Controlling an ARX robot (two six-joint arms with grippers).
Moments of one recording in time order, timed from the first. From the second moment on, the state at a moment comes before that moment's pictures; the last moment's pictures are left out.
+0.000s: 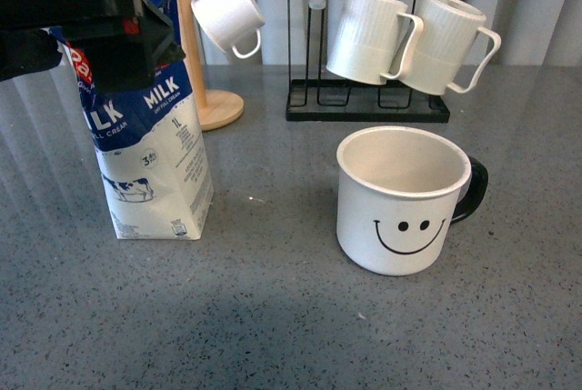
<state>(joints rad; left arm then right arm) -0.32 1.27 0.63 0.39 -0.08 -0.13 0.00 0.00 0.01 0.00 0.00 0.01</state>
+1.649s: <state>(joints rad) -0.57 1.42 0.70 0.51 -0.35 -0.19 0.00 0.00 0.01 0.00 0.00 0.01</state>
